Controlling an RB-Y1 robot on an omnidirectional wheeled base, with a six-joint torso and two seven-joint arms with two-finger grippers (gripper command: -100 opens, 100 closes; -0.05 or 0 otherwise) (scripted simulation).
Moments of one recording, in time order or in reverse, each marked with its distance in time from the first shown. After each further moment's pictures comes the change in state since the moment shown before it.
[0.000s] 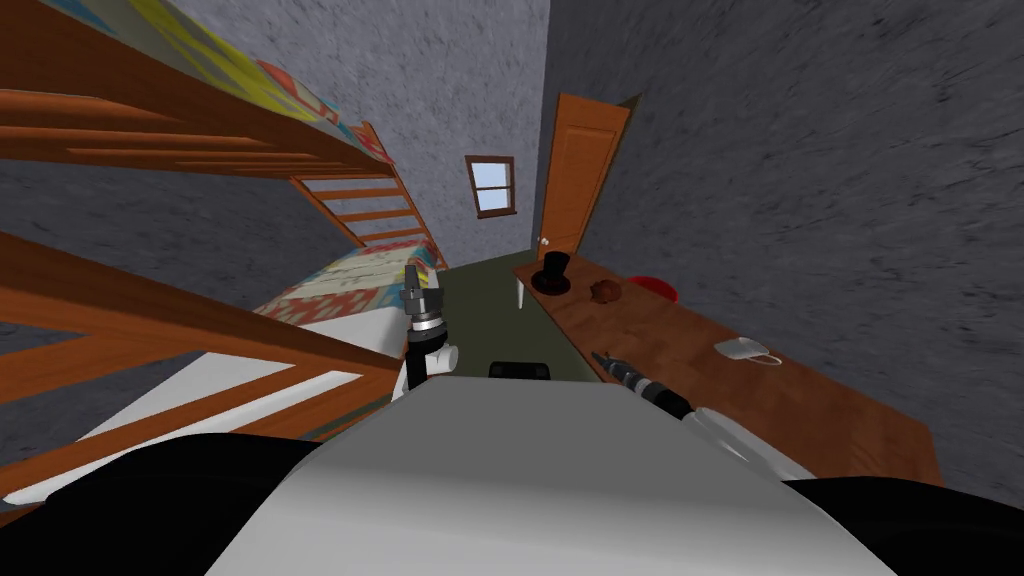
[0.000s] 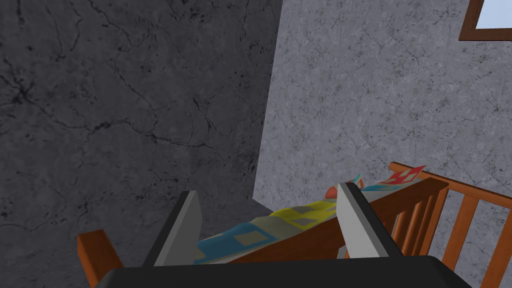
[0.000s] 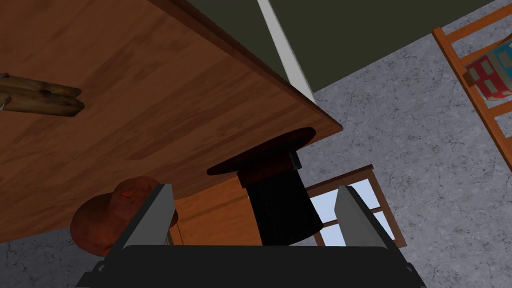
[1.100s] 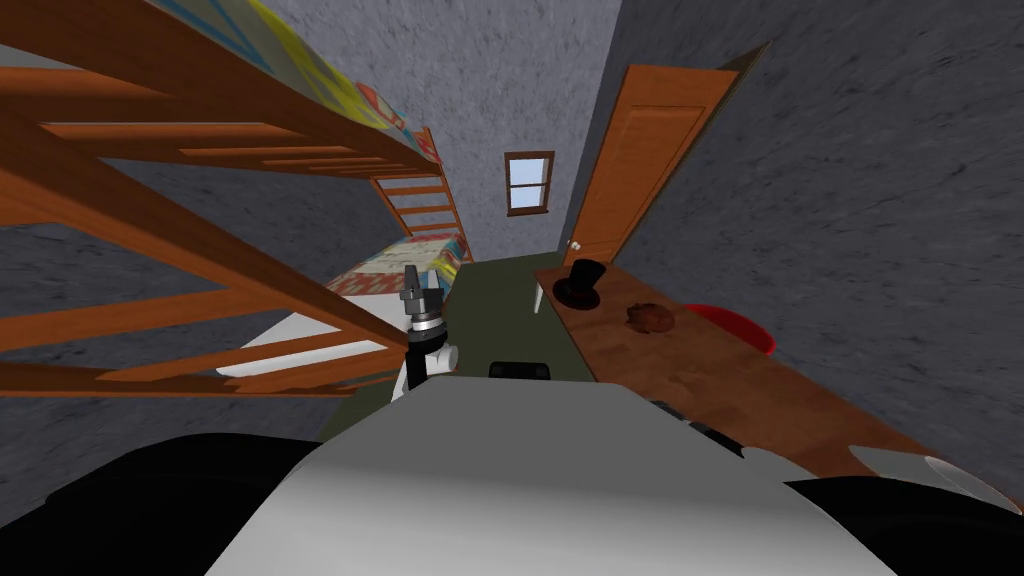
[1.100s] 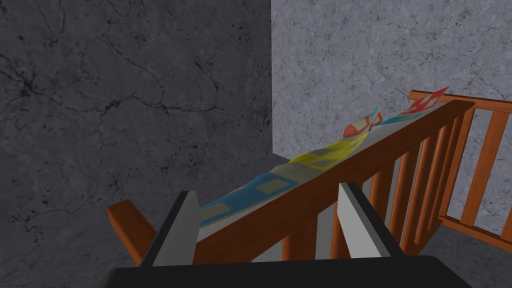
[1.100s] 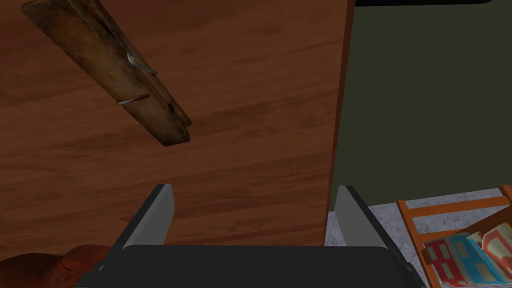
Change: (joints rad) left arm 0.000 0.000 0.000 0.000 0.000 0.000 0.000; right arm 0.084 -0.183 0.090 0.212 0.228 -0.003 -0.090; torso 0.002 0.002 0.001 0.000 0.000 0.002
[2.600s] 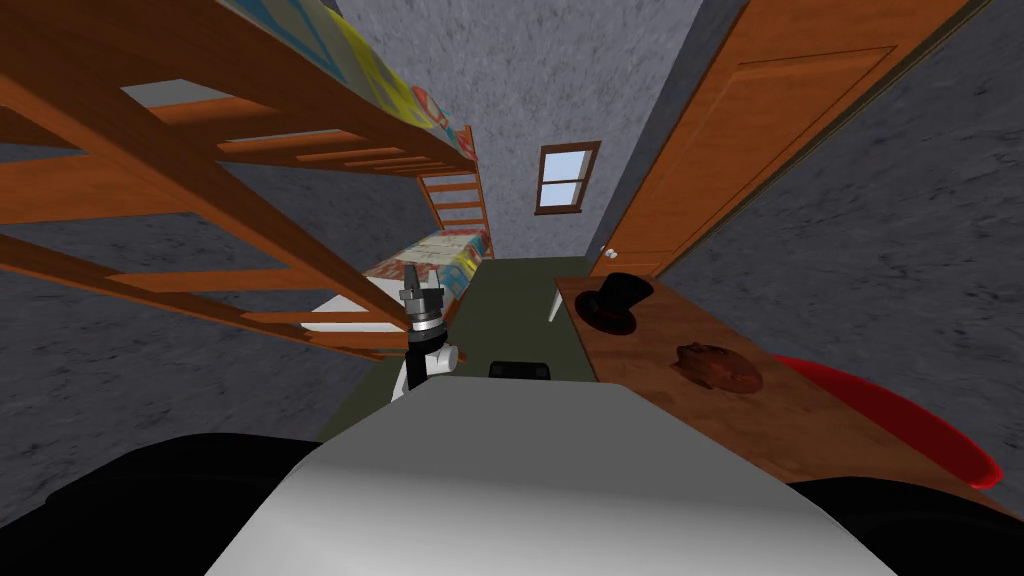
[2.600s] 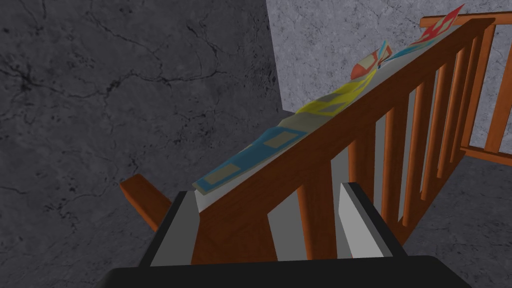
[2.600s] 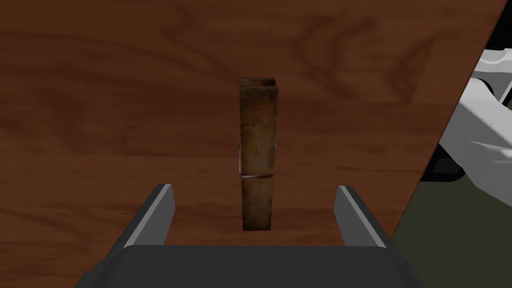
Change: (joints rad) left arm 0.000 0.000 0.000 0.000 0.000 0.000 0.000; right arm 0.068 -0.034 0.150 0.276 0.224 -0.117 -0.082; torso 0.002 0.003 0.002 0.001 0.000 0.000
